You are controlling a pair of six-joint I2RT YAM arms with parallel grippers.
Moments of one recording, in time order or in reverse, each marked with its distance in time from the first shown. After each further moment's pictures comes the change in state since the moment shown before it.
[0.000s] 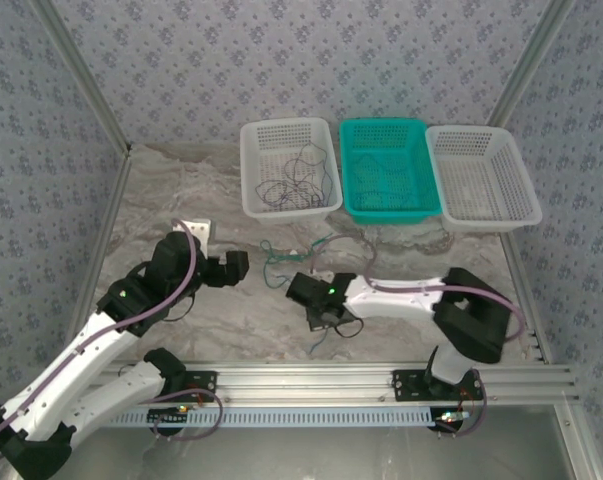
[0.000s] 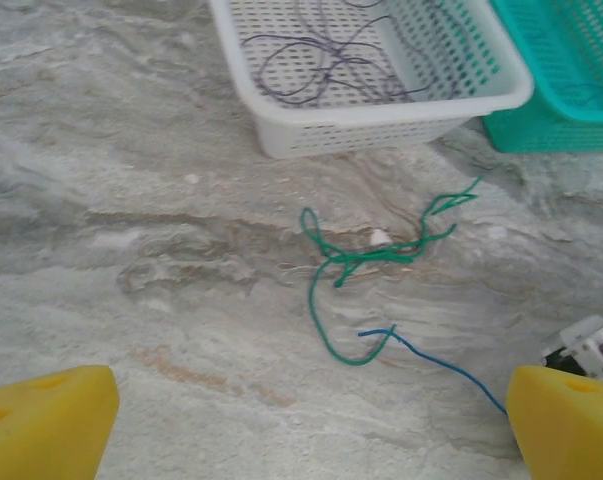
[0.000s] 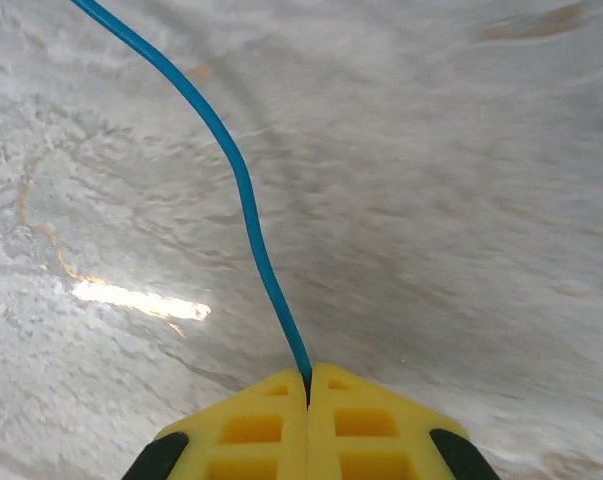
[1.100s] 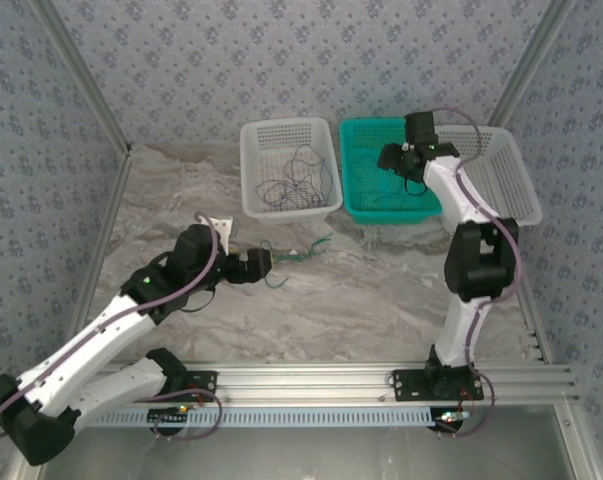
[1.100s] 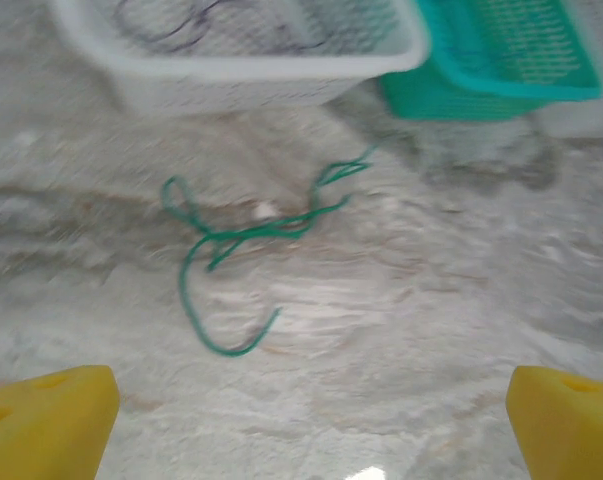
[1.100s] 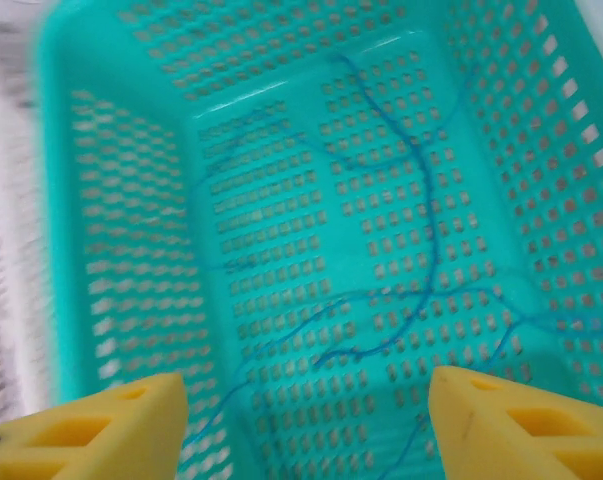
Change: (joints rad) left arm -0.034 0.180 0.006 0.094 0.090 -0.161; right arm -0.944 0.275 0.734 0.069 -0.196 -0.443
